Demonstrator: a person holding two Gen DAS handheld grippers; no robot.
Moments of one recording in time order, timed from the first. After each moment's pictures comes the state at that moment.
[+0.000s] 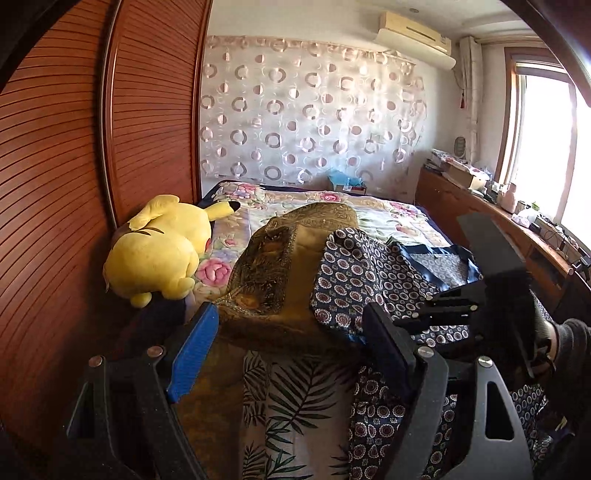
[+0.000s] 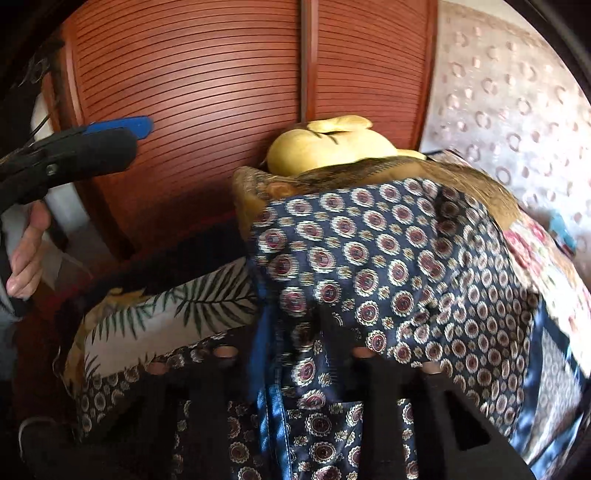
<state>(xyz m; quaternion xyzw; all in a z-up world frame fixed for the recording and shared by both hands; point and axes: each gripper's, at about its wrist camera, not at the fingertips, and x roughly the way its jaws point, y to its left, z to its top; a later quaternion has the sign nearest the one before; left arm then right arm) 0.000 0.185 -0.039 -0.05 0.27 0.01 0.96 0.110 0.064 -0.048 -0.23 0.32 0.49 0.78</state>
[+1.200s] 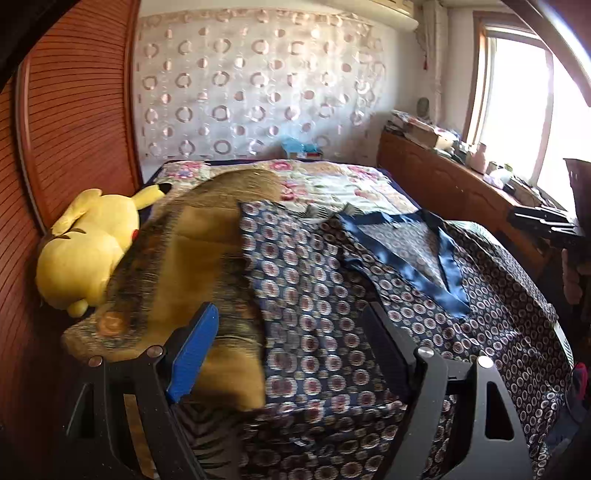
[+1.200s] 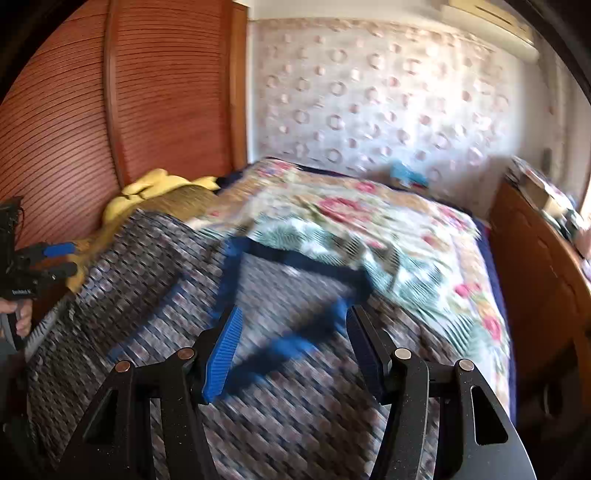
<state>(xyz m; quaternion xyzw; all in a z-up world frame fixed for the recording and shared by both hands) 0.087 0.092 -0.072 -0.02 0.33 -0.08 0.94 0.102 -0.177 0.011 -0.10 0.30 0.21 0.92</state>
